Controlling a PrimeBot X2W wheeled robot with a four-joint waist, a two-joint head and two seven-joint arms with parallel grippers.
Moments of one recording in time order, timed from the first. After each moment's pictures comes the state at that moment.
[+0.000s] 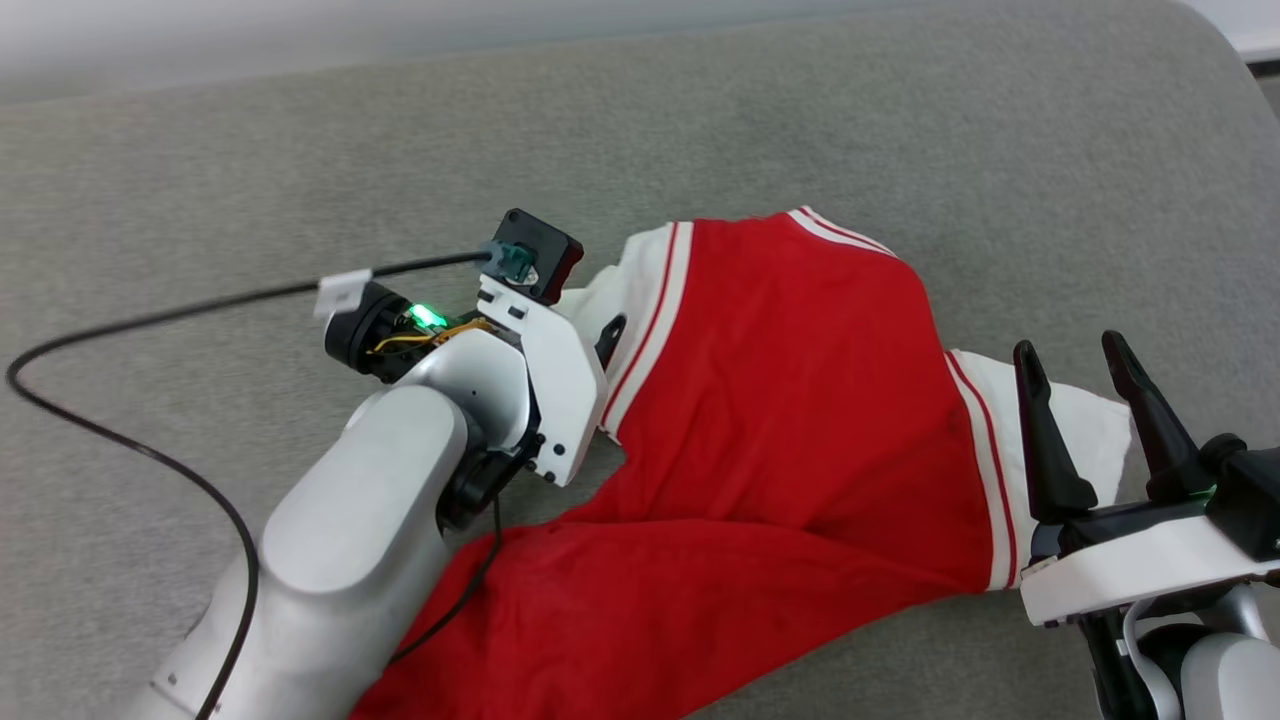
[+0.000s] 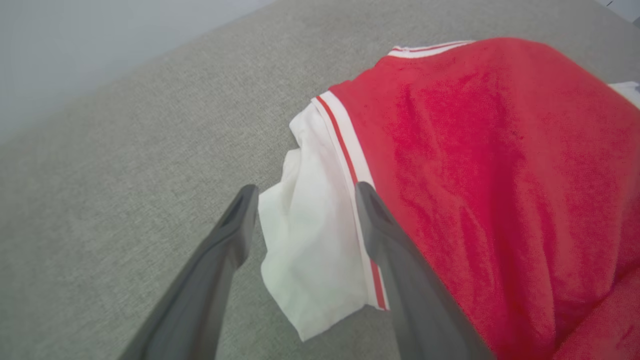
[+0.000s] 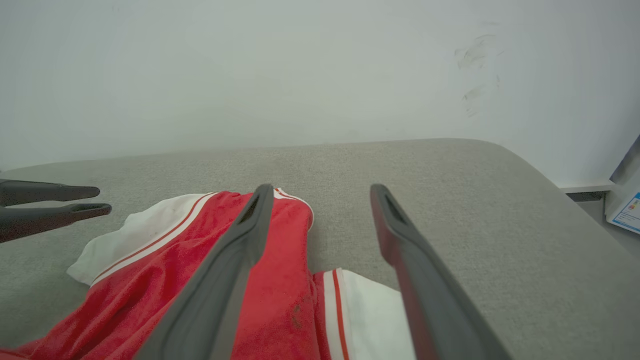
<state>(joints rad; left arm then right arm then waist) -0.72 0.29 -0.64 0.32 -0.47 -0.02 0.43 -0.09 -0.06 -0.02 -0.15 0.16 0.13 -0.01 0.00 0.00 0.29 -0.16</state>
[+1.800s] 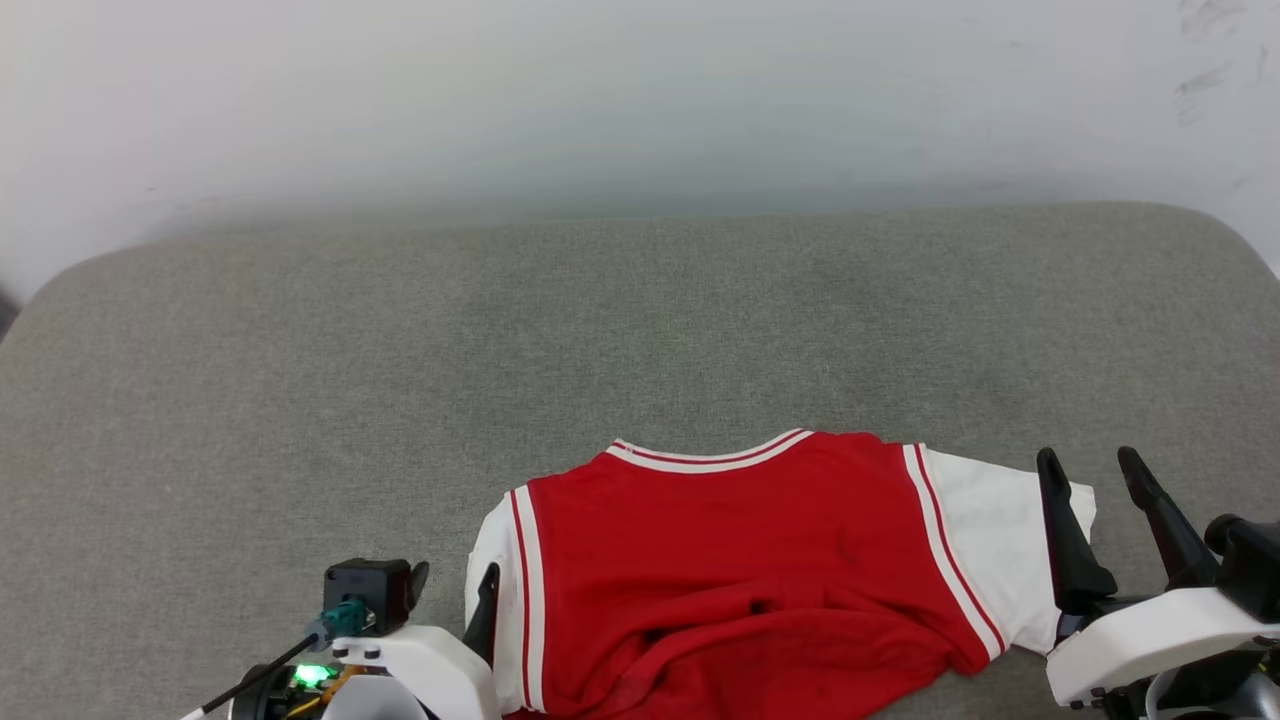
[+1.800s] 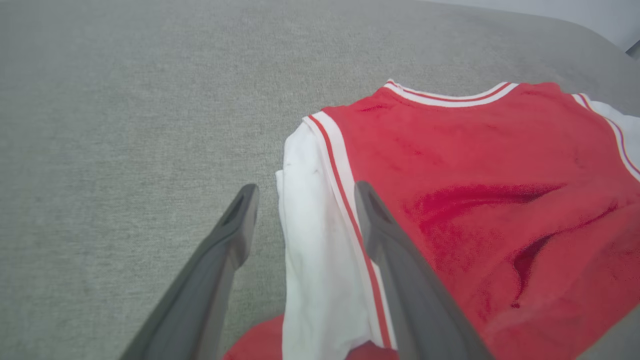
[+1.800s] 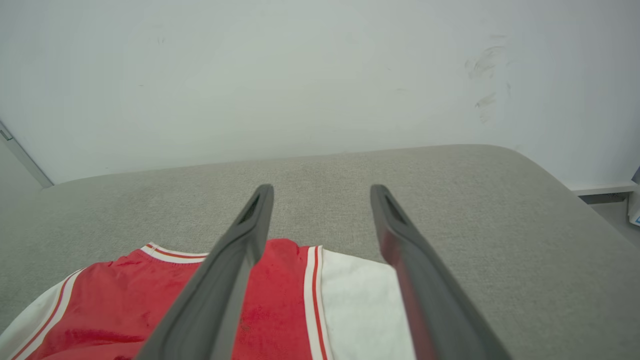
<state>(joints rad) -0.09 0.38 -0.54 0.12 -0.61 0.30 0.10 0.04 -0.05 -0.08 -0.13 0.19 0.13 0.07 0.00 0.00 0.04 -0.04</state>
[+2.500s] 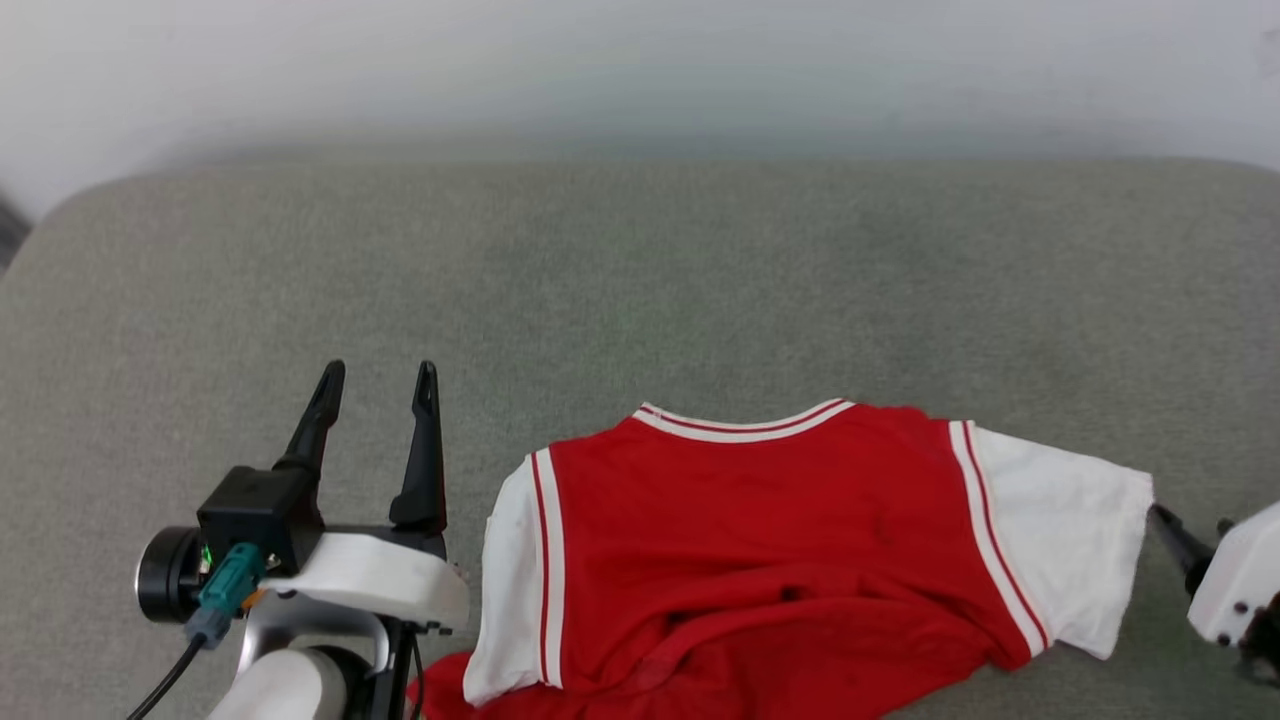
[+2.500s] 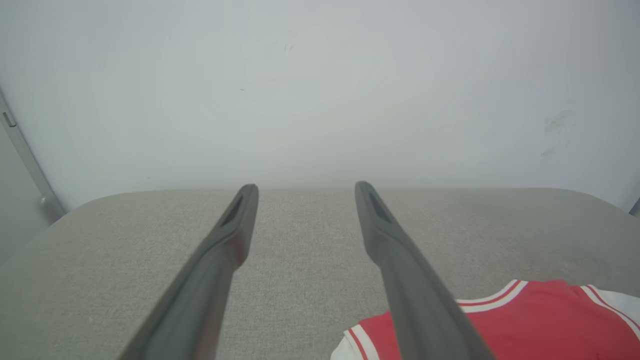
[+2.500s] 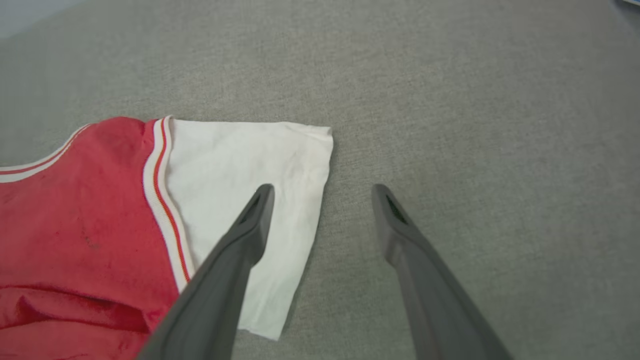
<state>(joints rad) -0.16 0.44 -0.43 -0.17 -0.49 0.40 -0.11 -0.15 -0.21 -0.29 0.20 0.35 0.13 0.60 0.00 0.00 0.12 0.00</state>
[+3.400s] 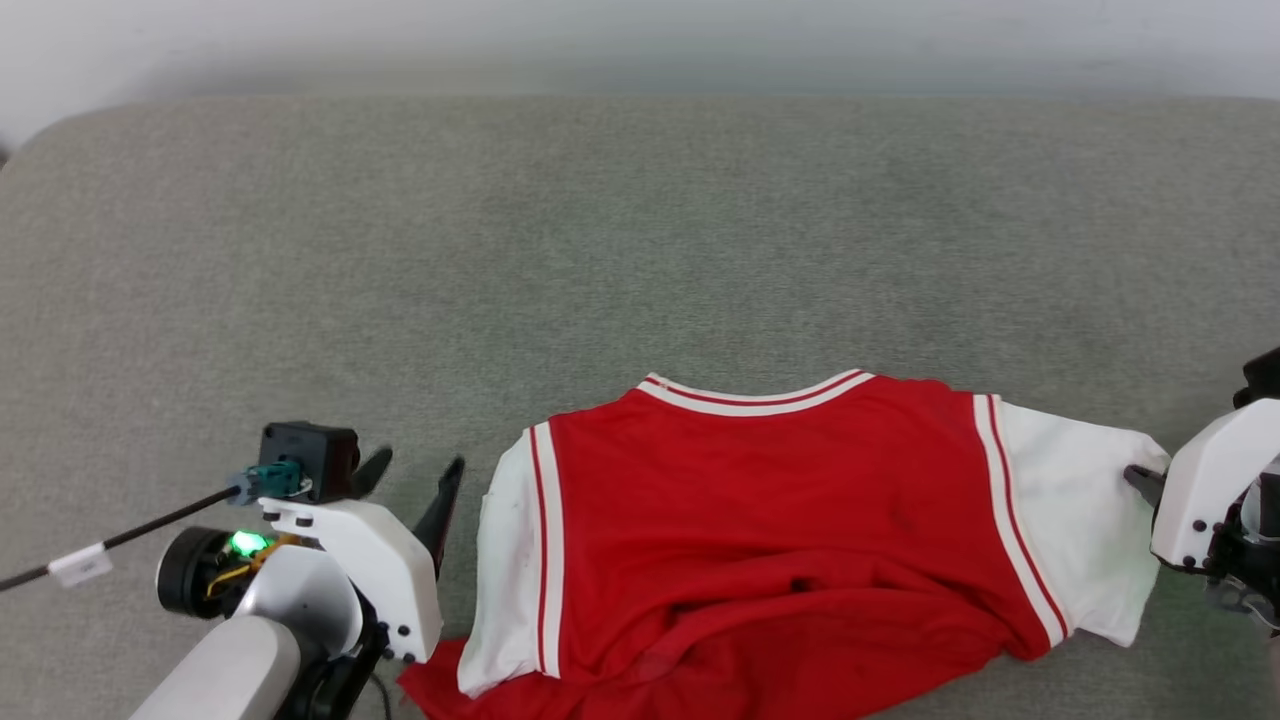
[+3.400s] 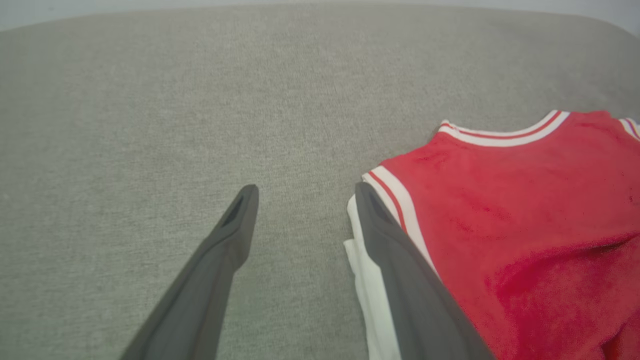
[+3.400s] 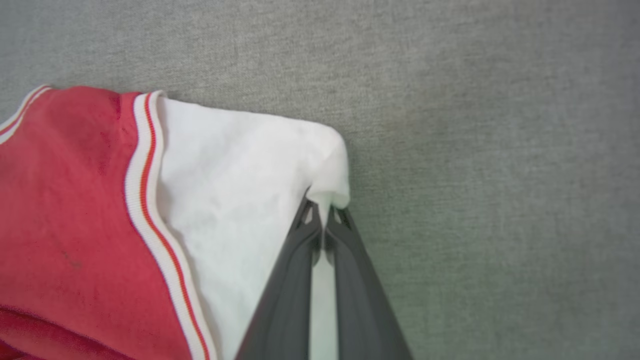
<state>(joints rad) -0.25 0.53 -0.50 -0.02 -0.66 0.22 0.23 -0.37 -0.28 -0.16 0.39 0.40 0.13 0.78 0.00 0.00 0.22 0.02</state>
